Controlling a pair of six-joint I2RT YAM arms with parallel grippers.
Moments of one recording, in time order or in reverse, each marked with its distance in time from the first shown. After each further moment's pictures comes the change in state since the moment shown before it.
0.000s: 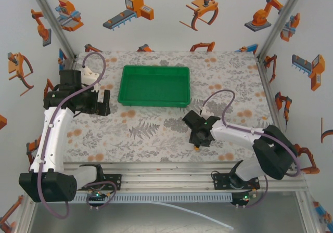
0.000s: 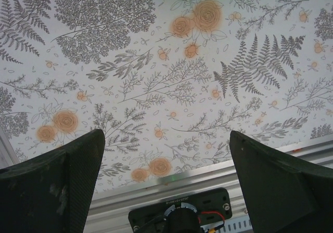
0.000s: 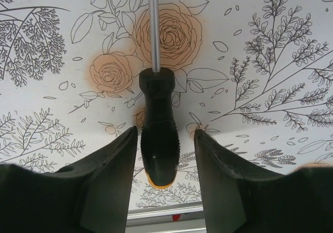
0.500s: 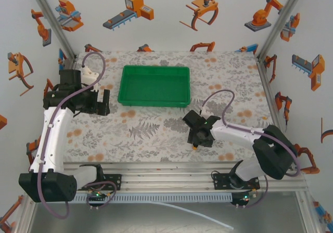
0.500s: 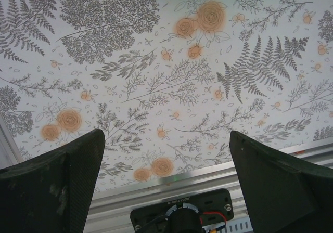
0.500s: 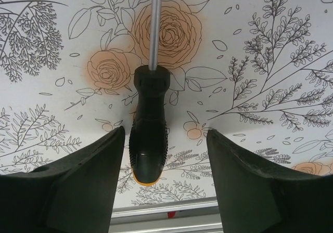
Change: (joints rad) left arm 0.000 0.000 0.006 -0.001 -0.014 0.000; right arm -0.006 0.000 0.003 -0.006 -0.014 -0.022
